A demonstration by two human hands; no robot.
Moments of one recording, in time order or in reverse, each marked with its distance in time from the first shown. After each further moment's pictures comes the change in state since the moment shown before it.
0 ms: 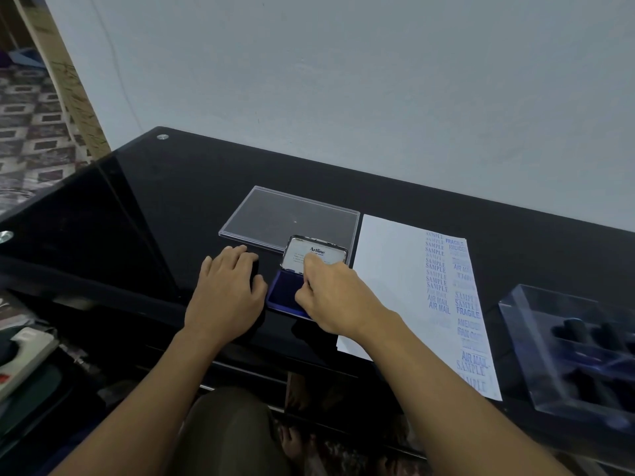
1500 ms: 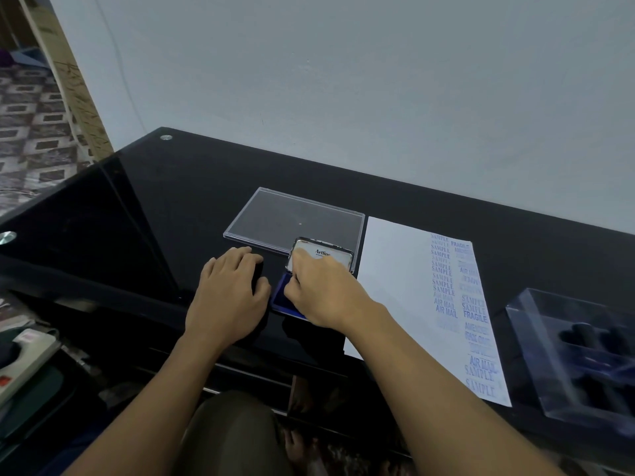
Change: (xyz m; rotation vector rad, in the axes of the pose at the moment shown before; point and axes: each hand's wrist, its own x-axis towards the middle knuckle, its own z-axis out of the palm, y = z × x) left_hand 0.001 -0.007 0.000 -0.007 0.026 0.017; right_hand 0.016 -0.024 -0.004 0.012 -0.043 0.056
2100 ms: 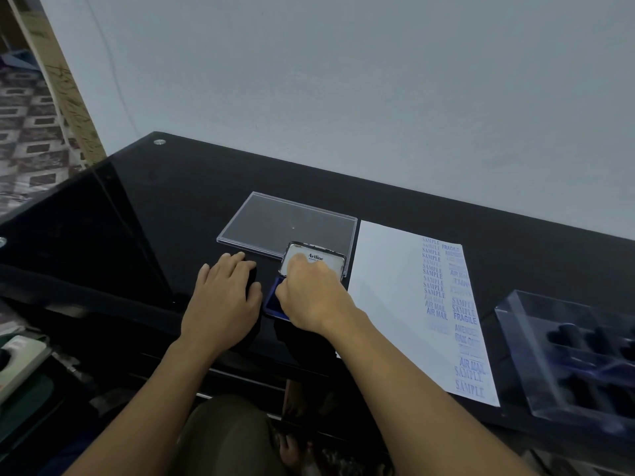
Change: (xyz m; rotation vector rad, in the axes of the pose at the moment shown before) left_hand -0.001 0.000 0.003 0.000 -0.040 -0.001; right_hand -0.002 -0.011 0.000 0.143 0.020 0.161
